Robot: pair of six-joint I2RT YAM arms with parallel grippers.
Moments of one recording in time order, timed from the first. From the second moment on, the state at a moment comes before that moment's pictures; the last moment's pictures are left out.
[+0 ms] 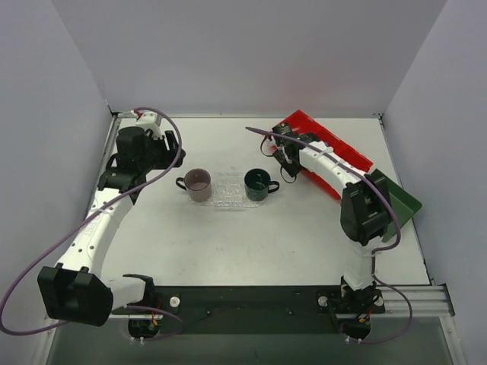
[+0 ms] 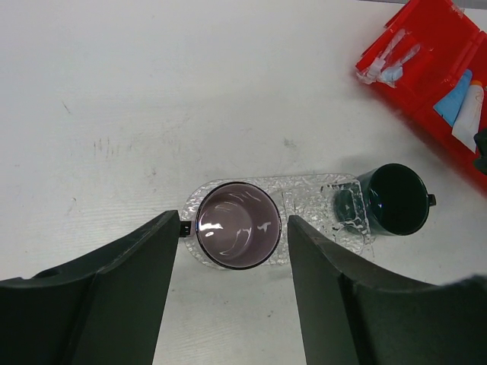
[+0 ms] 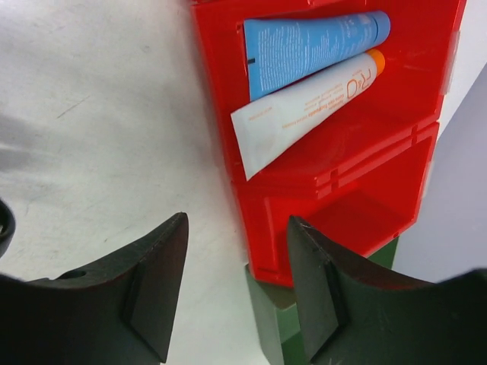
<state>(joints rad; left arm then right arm) -0.18 1.22 1.12 -0.34 0.12 -0.25 0.47 1.90 1.55 -0.76 0.48 -0.27</state>
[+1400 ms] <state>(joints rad) -0.09 1.24 1.11 -0.30 0.21 -0.31 0.50 2.12 1.44 -0.39 0.81 -0.56</state>
